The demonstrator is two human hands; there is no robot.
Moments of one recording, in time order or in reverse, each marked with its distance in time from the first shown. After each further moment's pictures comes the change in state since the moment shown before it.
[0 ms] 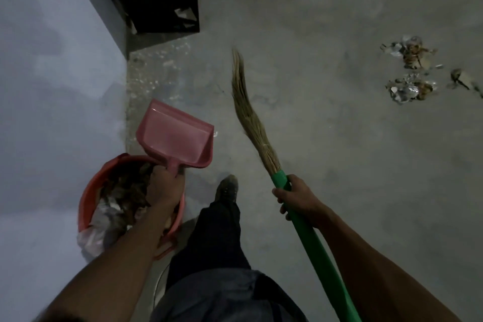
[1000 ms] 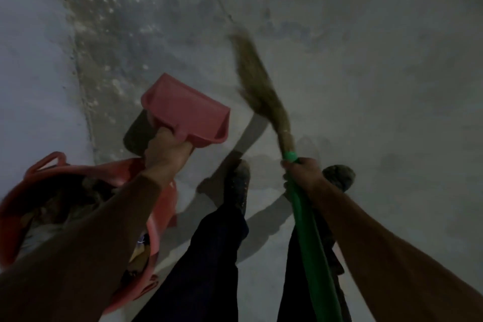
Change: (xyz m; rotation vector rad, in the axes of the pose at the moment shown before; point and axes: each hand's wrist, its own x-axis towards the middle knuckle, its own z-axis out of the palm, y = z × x) left_hand 0.276 0.045 0.196 0.228 -0.230 -0.172; right_hand 0.381 0.041 0.032 0.216 0.043 0.479
